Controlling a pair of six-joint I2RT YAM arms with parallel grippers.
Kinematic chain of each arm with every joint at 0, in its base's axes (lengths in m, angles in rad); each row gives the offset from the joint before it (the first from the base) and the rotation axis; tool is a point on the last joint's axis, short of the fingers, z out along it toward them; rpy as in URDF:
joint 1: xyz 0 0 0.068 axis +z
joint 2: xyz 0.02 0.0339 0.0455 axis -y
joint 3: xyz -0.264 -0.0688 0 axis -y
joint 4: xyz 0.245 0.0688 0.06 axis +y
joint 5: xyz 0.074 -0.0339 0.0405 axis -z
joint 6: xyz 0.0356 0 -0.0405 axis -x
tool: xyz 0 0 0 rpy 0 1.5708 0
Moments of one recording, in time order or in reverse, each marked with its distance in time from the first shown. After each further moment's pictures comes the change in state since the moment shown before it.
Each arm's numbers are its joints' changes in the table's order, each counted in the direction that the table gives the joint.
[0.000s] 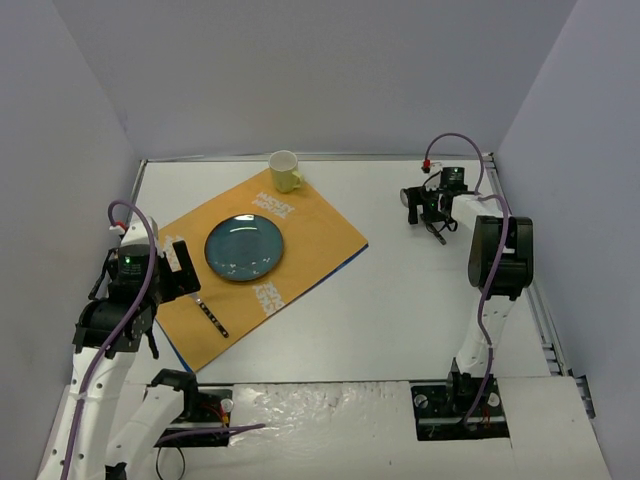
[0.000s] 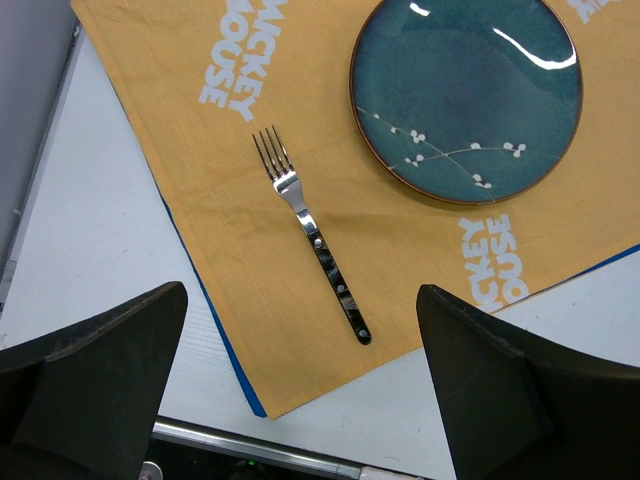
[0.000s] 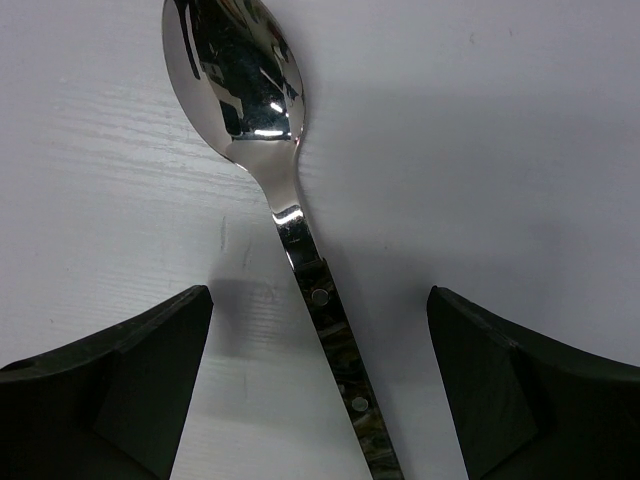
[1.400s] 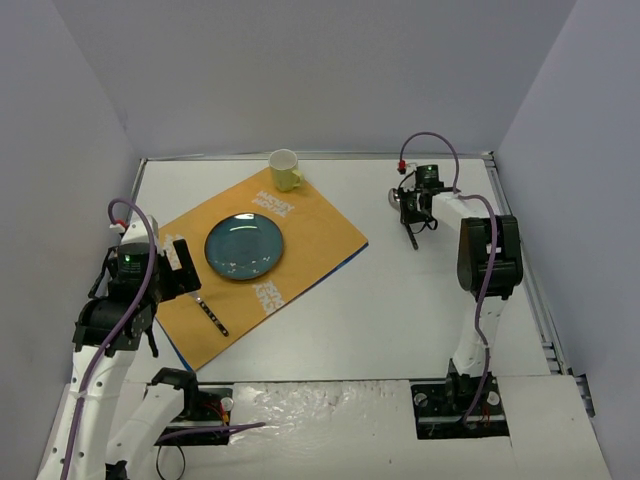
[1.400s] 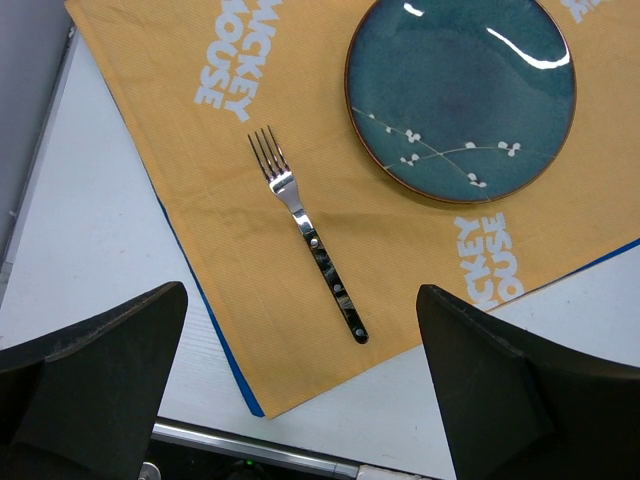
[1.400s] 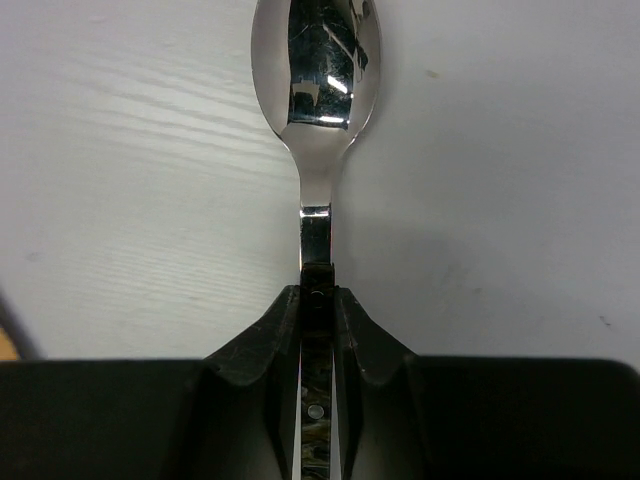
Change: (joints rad) left arm 0.000 -0.002 0.004 0.001 0.010 0.000; right arm 0.132 0.015 0.011 0.073 0.060 -0.042
